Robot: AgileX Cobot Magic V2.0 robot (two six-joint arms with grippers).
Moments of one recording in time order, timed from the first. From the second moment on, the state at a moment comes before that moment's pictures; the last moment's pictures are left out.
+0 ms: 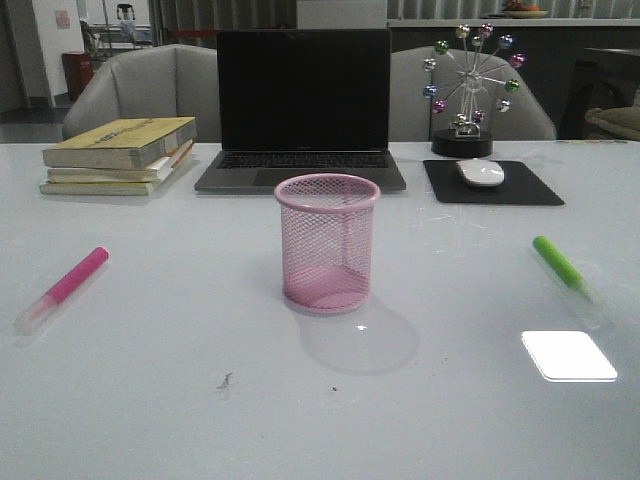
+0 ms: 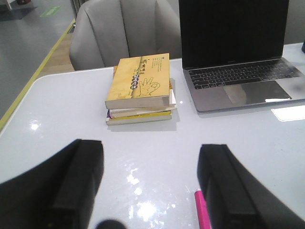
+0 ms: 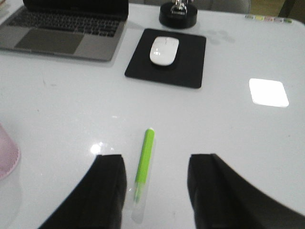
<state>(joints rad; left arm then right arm) -0.09 0.95 -0.63 -0.07 0.00 0.15 0.06 0.96 -0.59 -0.02 0.14 0.04</state>
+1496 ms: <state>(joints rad) -0.09 0.96 -0.63 -0.08 0.02 0.15 0.06 2.03 -1.46 0.01 0.84 0.04</state>
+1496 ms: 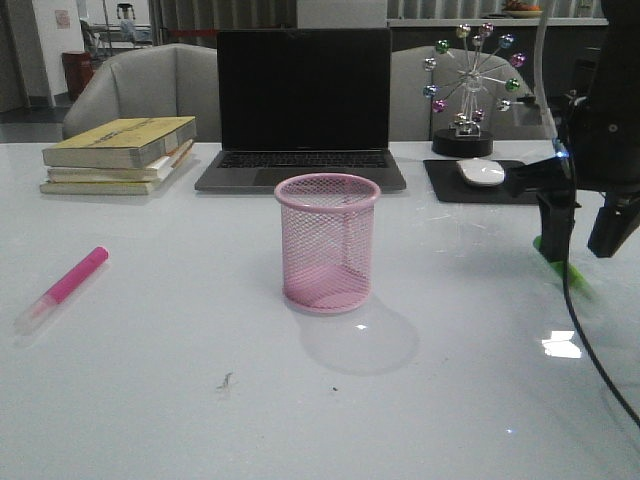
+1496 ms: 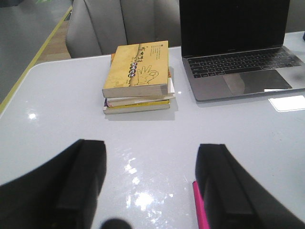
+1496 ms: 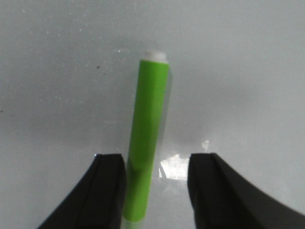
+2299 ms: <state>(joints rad) -0.09 0.96 -0.63 -0.08 0.04 0.15 0.09 1.91 -1.48 0.02 0.76 0.04</state>
